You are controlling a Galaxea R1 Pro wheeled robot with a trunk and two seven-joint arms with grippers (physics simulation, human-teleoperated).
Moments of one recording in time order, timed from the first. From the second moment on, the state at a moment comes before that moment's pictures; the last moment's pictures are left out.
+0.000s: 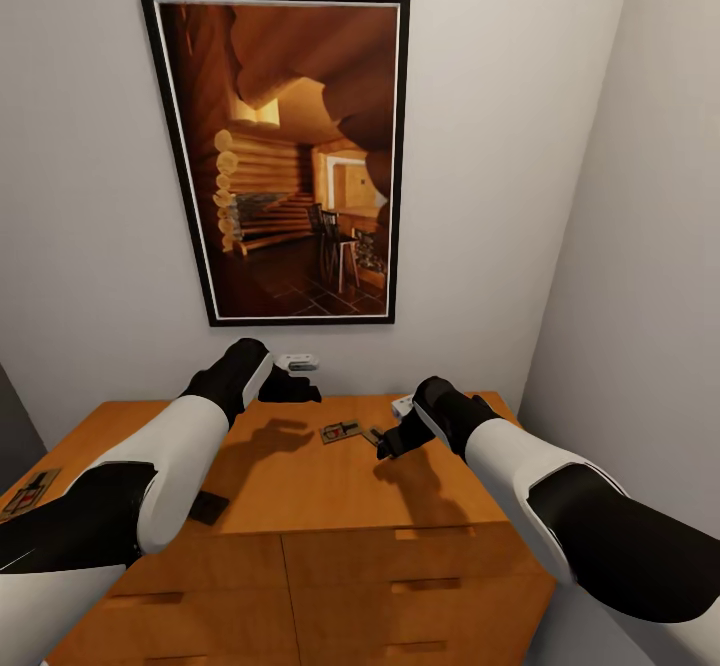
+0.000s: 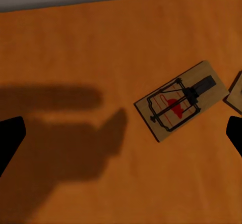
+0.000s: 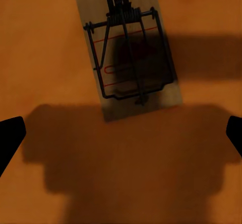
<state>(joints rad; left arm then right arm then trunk) -1.20 -0.10 0.02 -0.38 -0.07 0.92 -0.20 -1.17 0.16 0.42 -0.19 0.01 0.82 0.37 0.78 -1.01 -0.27</state>
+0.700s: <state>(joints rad) -1.20 -0.10 0.02 -0.38 -0.07 0.92 -0.20 -1.17 0.16 0.42 -0.19 0.01 0.82 0.37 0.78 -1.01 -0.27</state>
